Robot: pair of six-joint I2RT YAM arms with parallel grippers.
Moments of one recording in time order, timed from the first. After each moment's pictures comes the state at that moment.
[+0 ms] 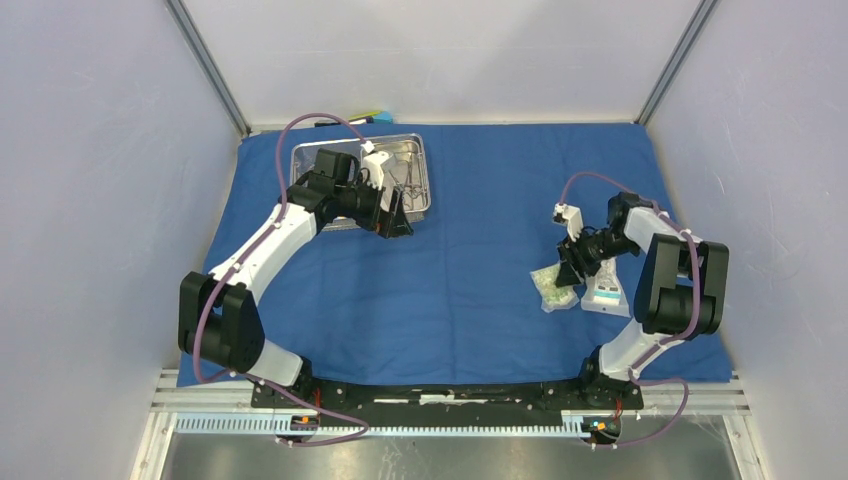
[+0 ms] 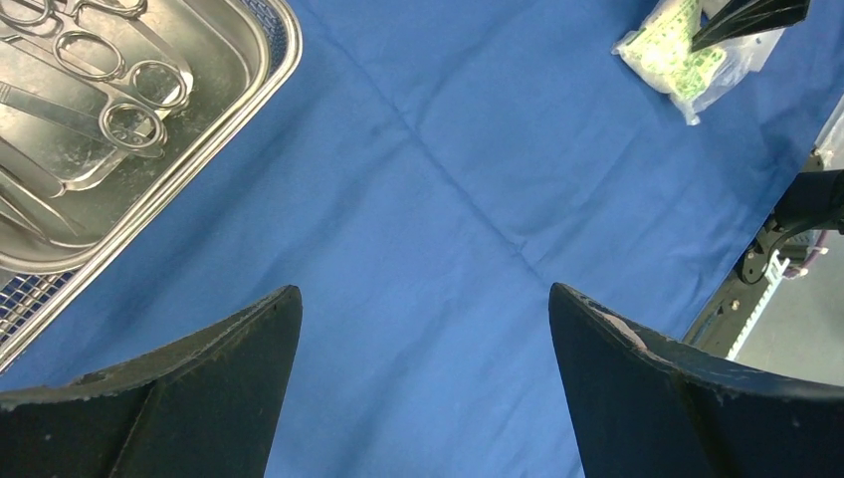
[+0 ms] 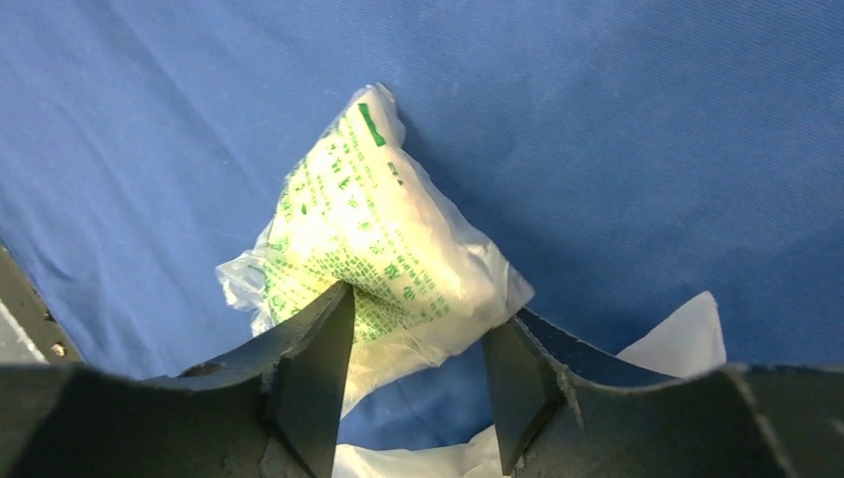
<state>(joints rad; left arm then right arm) -0.32 1.48 1.17 -0.50 0.60 0.03 -0.21 1.67 0.96 -0.90 -0.67 -0.99</state>
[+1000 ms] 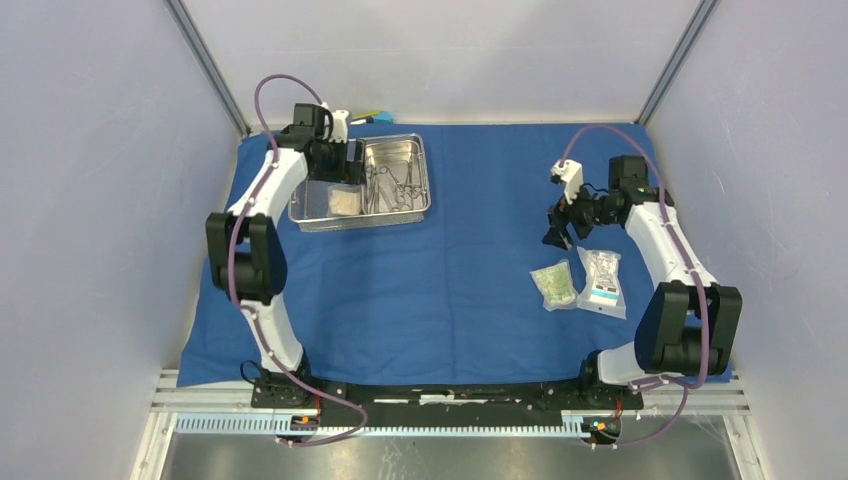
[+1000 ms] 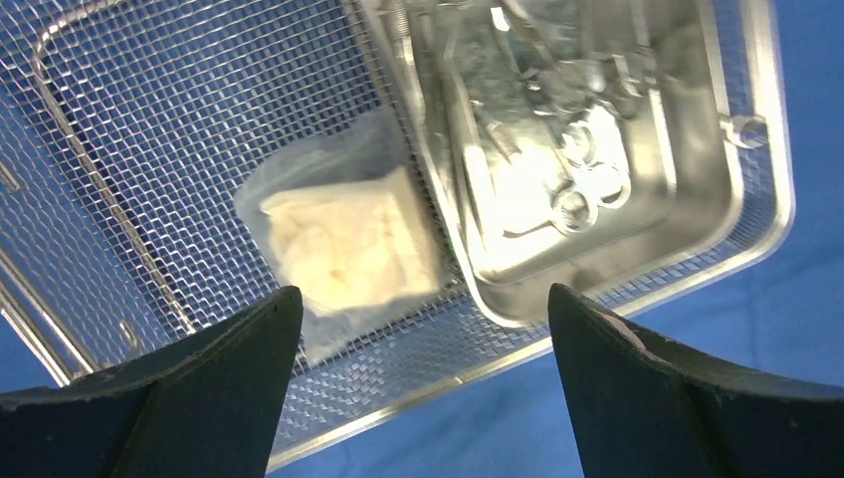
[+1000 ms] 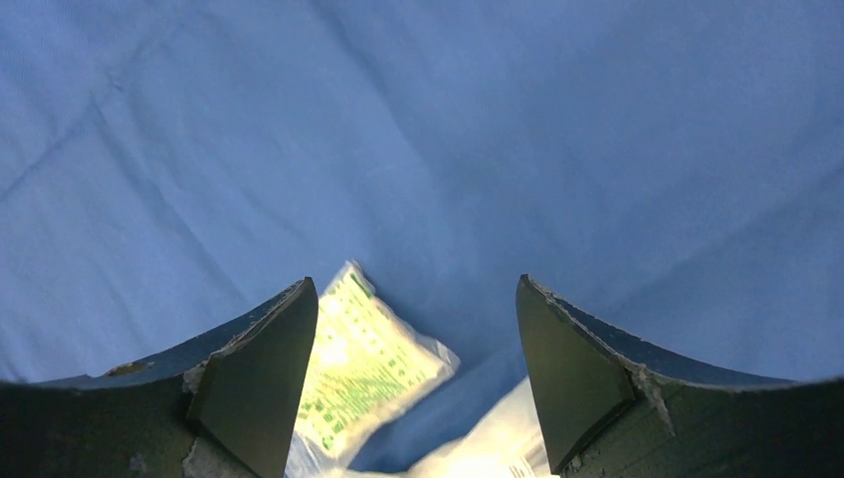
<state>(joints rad) -0.12 1.84 1.60 -0.65 0.23 0.05 -0.11 1.44 1.11 -0.78 -0.71 -0.81</state>
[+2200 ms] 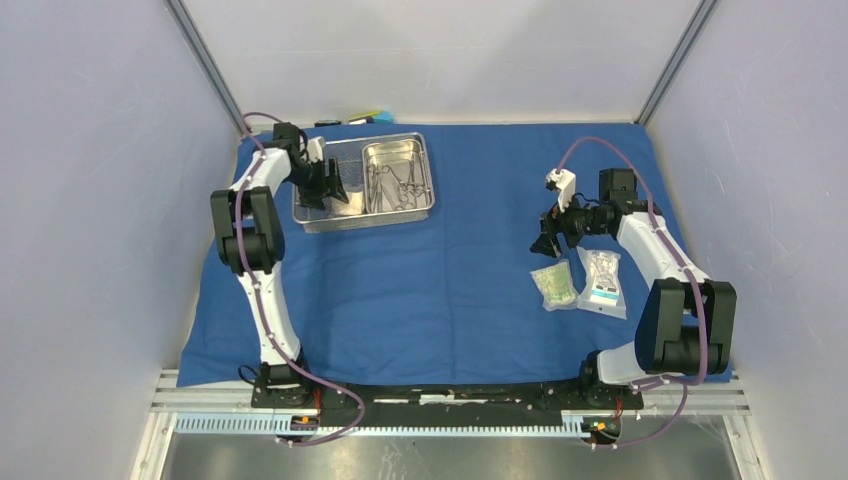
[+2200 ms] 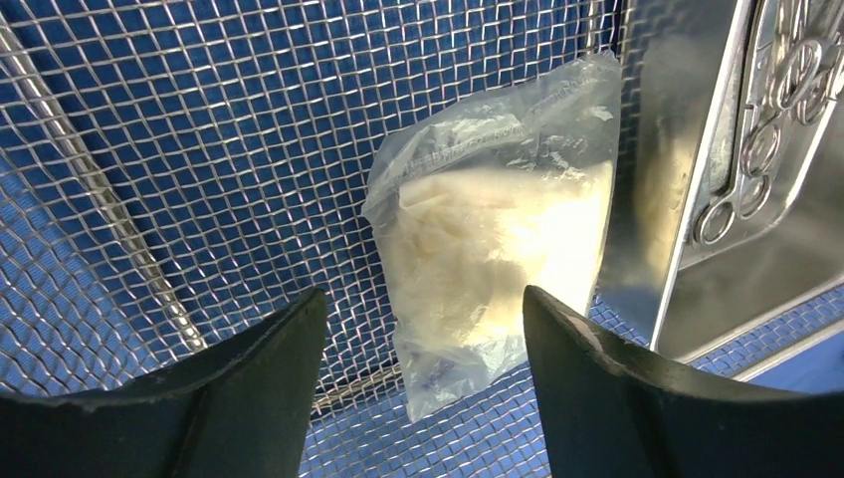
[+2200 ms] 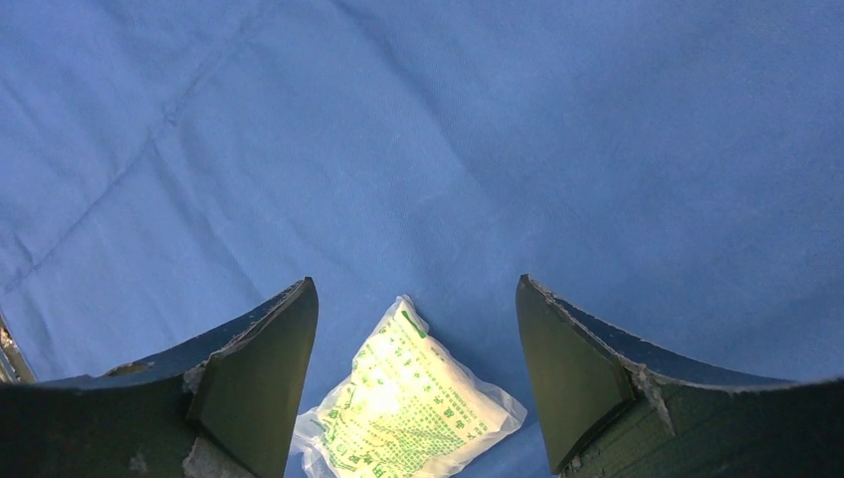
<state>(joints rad) 0.08 2.20 1.76 -0.80 0.39 -0.04 -0.07 1.44 0.98 -0.61 -0.79 -0.66</state>
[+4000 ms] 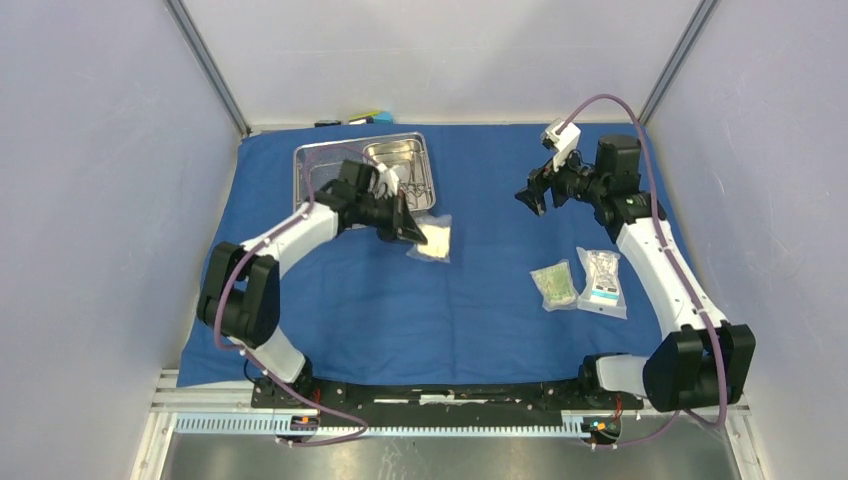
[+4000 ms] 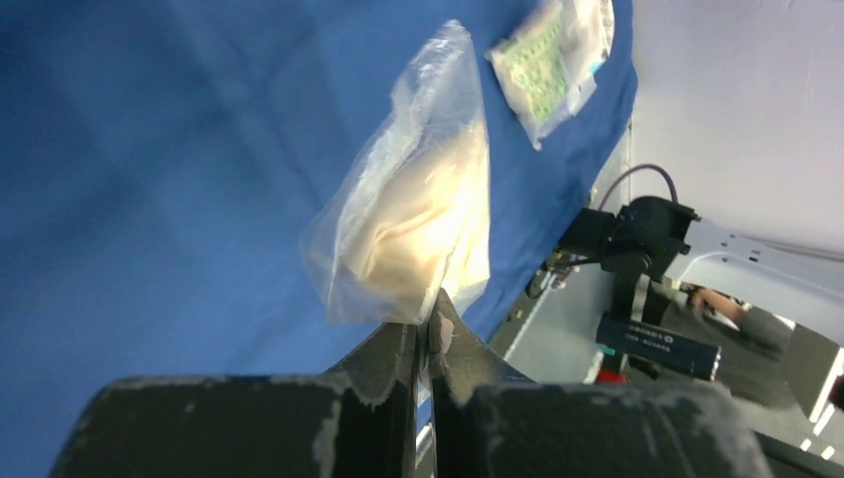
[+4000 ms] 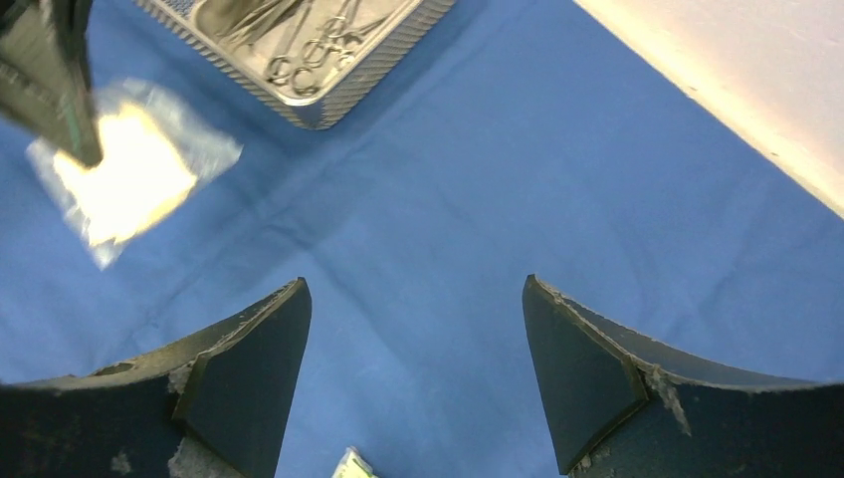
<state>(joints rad) -0.32 1.65 1.16 -0.41 0.81 -0.40 0.10 1.29 1.12 -0.32 -0.65 -0.37</state>
